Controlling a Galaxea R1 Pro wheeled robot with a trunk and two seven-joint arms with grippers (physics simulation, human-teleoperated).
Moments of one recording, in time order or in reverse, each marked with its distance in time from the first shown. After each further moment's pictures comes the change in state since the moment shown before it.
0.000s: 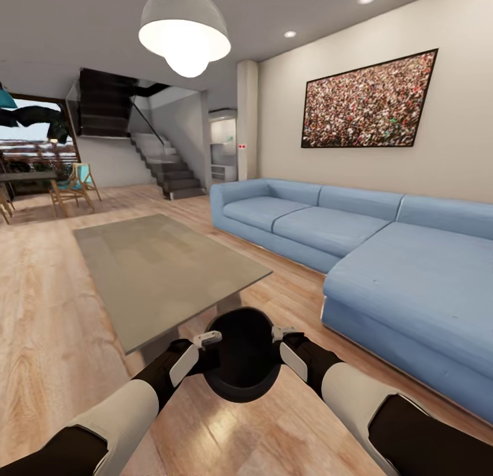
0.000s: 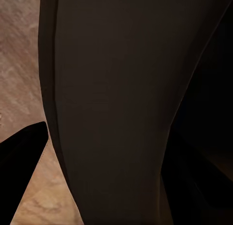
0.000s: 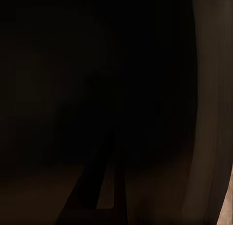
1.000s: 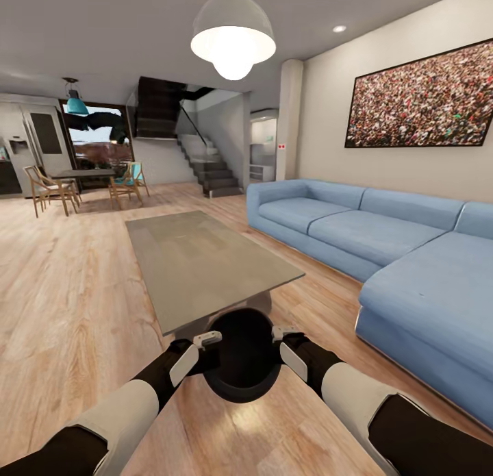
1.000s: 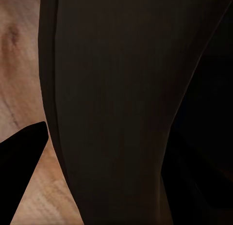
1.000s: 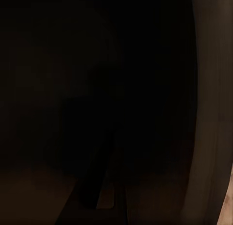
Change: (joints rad) left arm 0.000 0.000 -0.001 0.001 0.001 0.000 0.000; right arm 0.000 0.000 0.001 0.001 -0.001 0.000 0.000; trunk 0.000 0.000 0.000
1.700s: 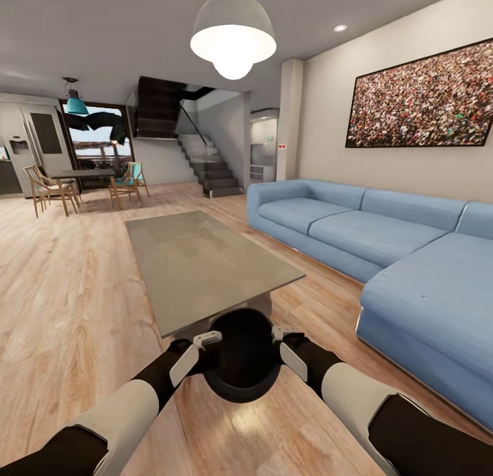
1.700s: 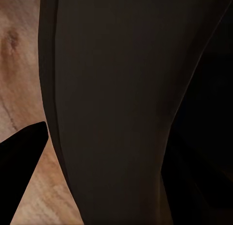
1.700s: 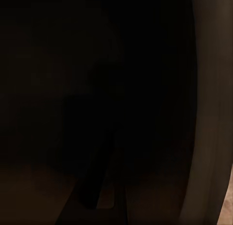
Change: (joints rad) left arm 0.000 0.000 0.000 0.000 -0.001 0.000 0.000; right arm 0.000 0.000 0.002 0.001 -0.003 -0.002 0.000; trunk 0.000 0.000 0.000
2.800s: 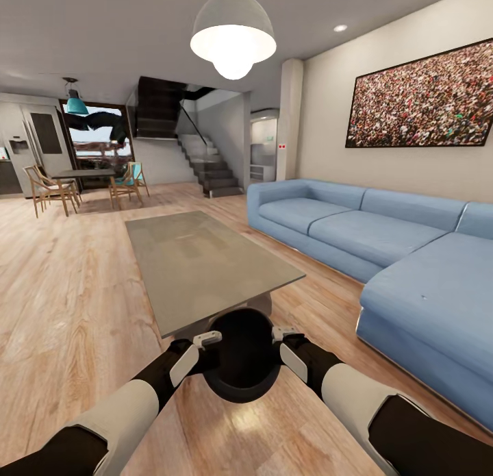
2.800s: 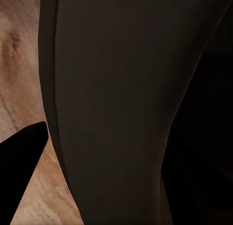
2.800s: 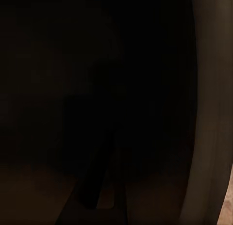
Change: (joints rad) left arm 0.000 0.000 -0.002 -0.001 -0.006 -0.001 0.000; right arm 0.003 0.000 0.003 0.001 -0.008 -0.009 0.000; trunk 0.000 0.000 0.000
